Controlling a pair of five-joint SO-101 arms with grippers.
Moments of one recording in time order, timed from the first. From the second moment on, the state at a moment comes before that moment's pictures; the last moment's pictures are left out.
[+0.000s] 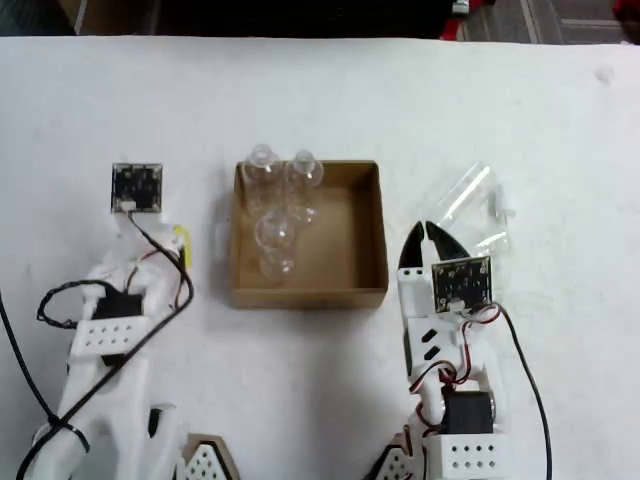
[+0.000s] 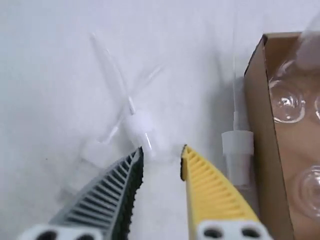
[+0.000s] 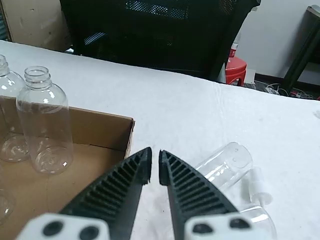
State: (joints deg) left arm -12.2 -39.5 72.3 20.6 -3.3; right arm -5.4 -103.0 94.9 27.8 11.4
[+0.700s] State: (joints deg) left arm -12.2 -39.5 72.7 19.6 -3.1; right arm -5.4 -103.0 94.9 27.8 11.4
